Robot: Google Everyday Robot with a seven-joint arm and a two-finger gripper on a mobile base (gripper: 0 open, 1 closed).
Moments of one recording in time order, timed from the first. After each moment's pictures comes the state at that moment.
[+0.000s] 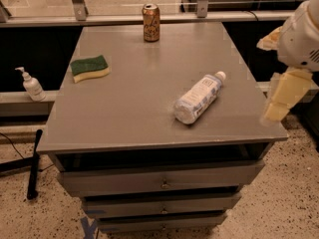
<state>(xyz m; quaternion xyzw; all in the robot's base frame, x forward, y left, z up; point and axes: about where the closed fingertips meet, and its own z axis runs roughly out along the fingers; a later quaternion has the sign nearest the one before) 0.463 -0.211 0.960 -0.62 0.76 -0.03 0.18</state>
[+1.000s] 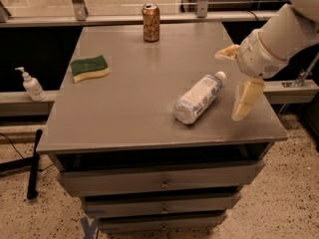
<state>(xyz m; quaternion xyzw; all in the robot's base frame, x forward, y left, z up) 0.549 -0.178 0.883 -0.73 0.64 0.03 0.23</state>
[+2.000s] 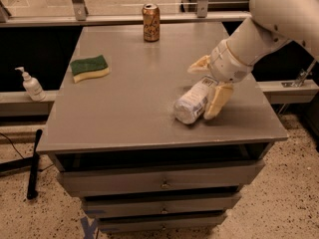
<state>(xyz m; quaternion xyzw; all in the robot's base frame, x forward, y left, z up) 0.571 -0.123 0.845 -0.77 0.59 0.08 0.23</state>
